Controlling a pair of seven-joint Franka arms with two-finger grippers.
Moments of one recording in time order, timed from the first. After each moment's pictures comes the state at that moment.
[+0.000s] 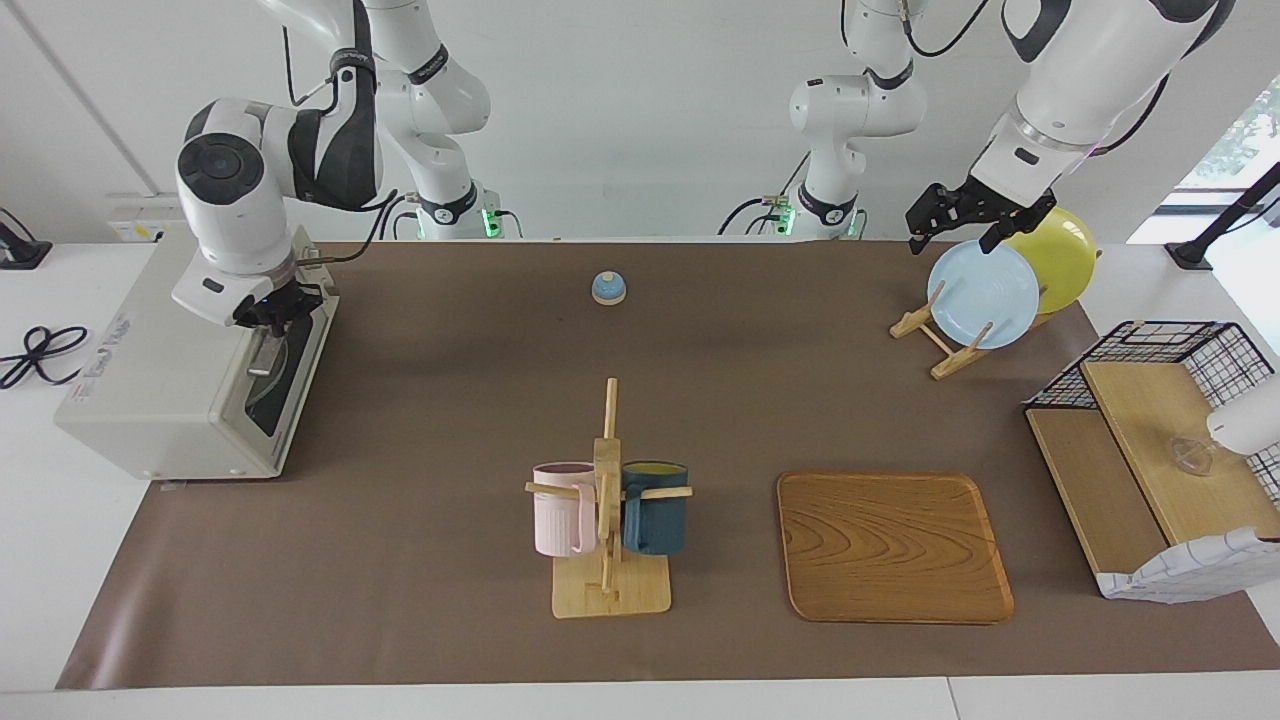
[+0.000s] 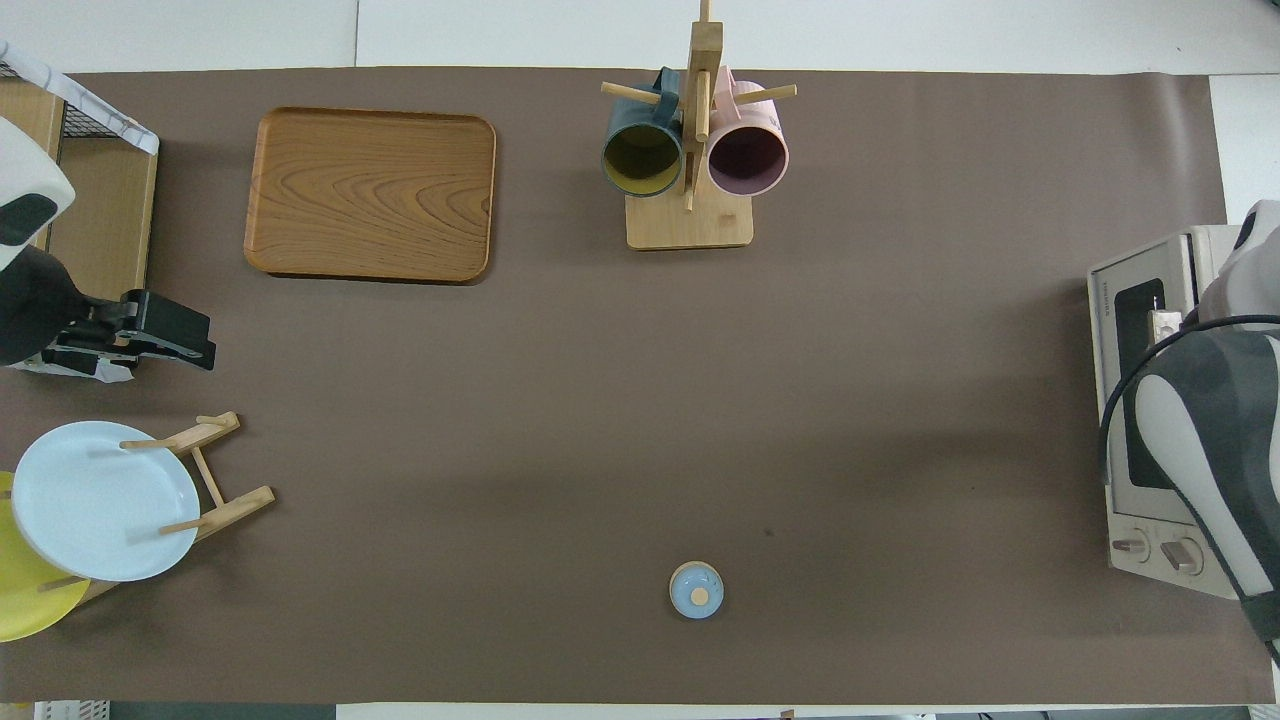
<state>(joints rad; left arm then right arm) -0.08 -0.02 -0.07 -1.56 -0.05 1.40 -0.11 -0.05 -0.02 -0.04 -1.95 -0.26 1.76 -0.35</state>
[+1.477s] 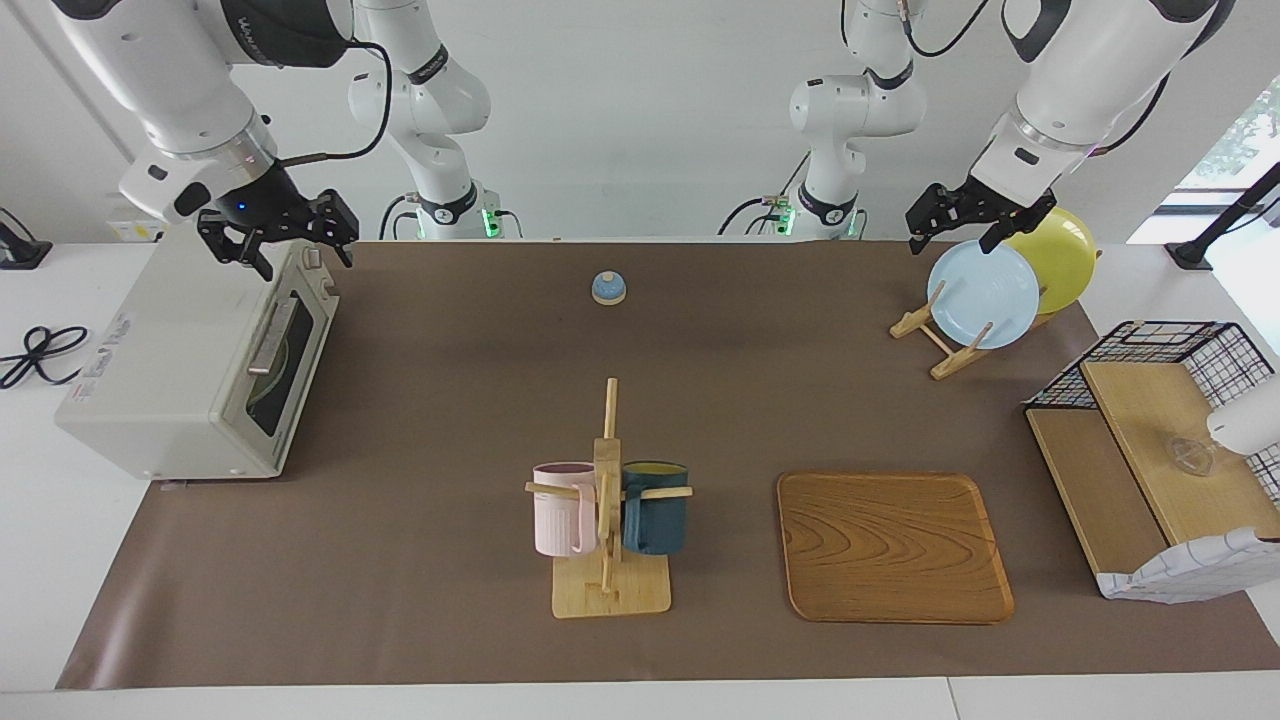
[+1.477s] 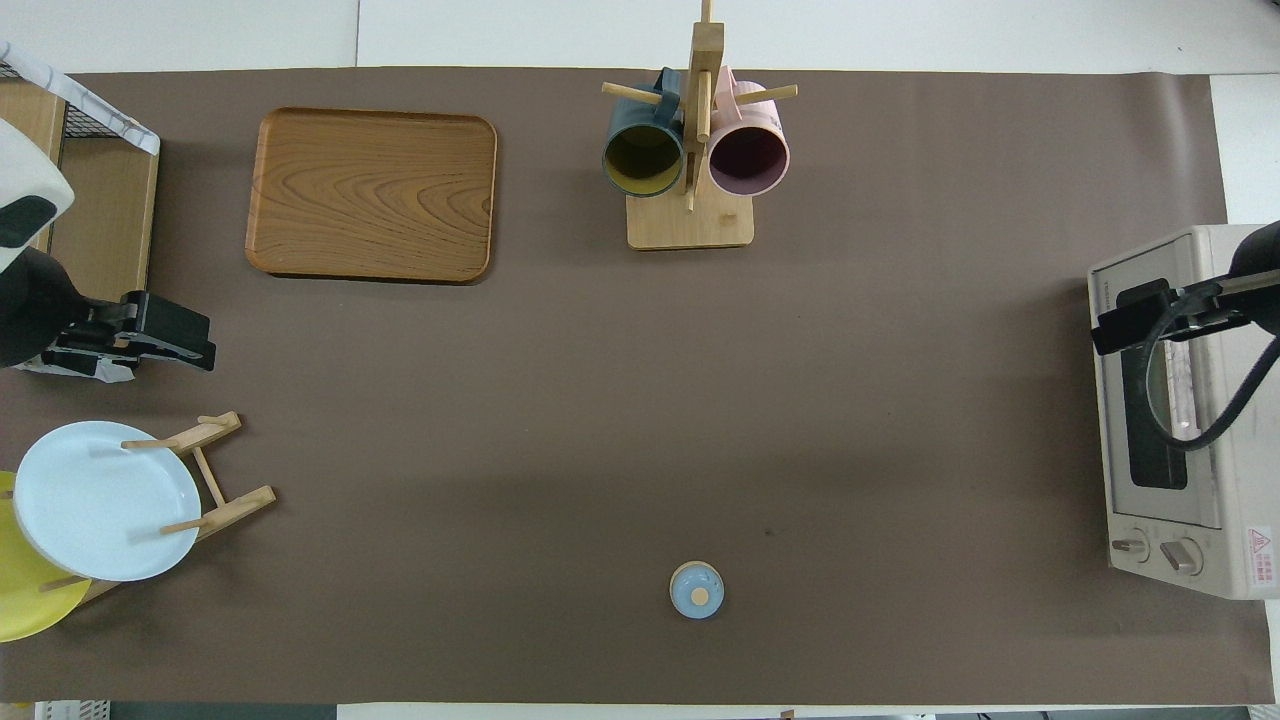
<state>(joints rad) -0.08 -0.03 -0.07 -1.56 -0.05 1.40 -0.11 -0.01 -0.01 0.01 -1.60 0.01 1.49 -0.17</state>
